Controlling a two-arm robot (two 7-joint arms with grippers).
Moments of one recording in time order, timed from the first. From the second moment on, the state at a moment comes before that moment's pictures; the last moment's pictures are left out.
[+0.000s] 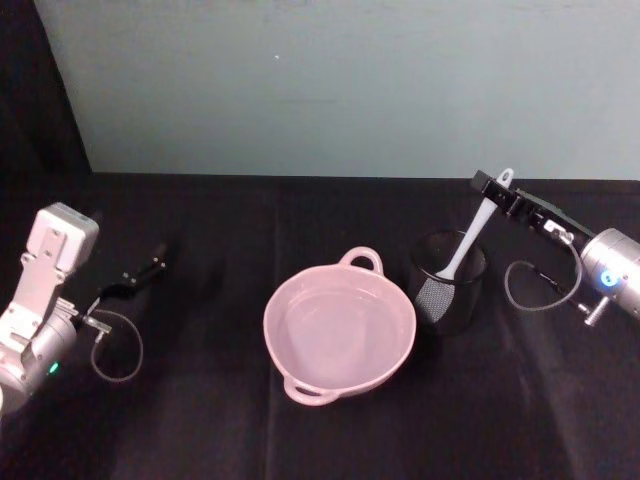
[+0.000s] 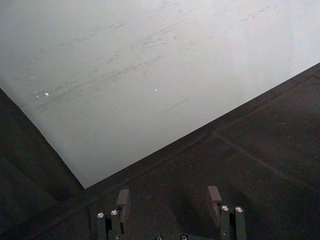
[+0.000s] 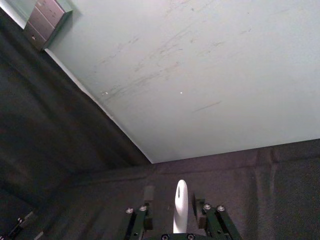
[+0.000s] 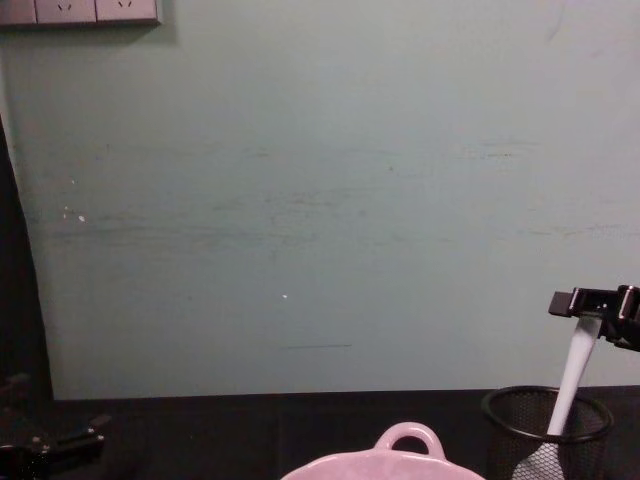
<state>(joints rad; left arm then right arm) -0.20 0.60 0.45 -1.41 -0.25 -0.12 0.03 0.41 0.49 -0.34 -1.27 1.05 0.23 0.33</state>
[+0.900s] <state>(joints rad) -0.20 0.60 0.45 -1.41 -0.25 -0.12 0.03 0.40 0.51 -0.35 -1.30 1.01 0.20 0.33</state>
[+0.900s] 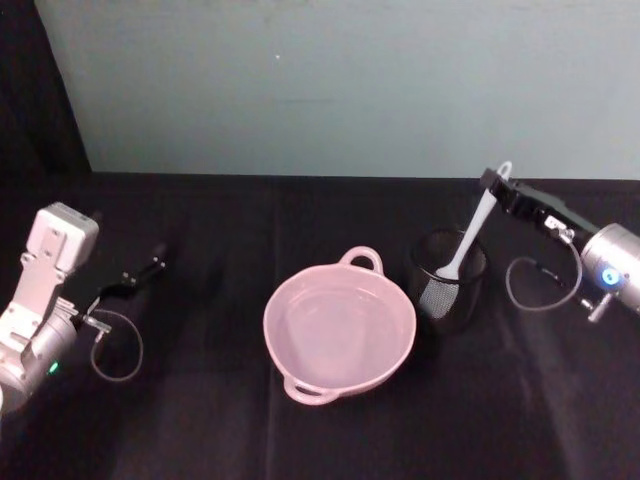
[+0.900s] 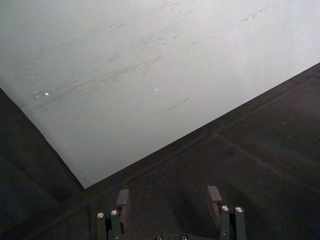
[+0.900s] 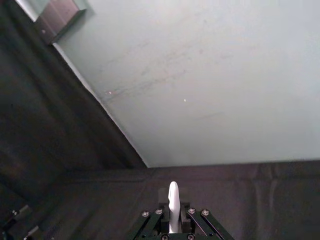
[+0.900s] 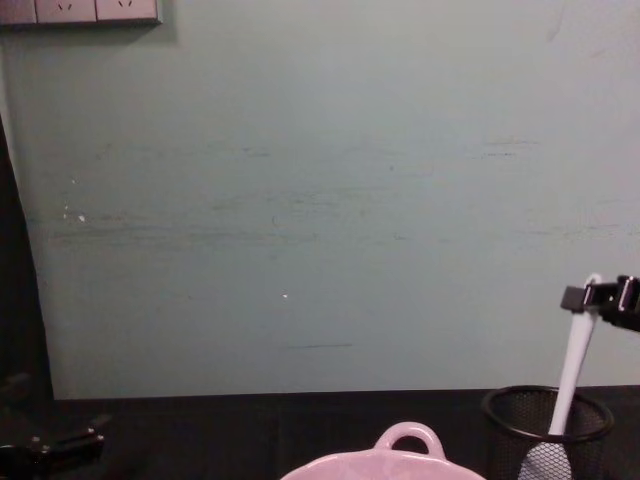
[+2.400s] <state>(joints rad) -0.20 0.60 0.45 -1.41 -0.25 -0.12 0.03 0.62 0.64 -0.48 -1.58 0.87 0.29 0.50</state>
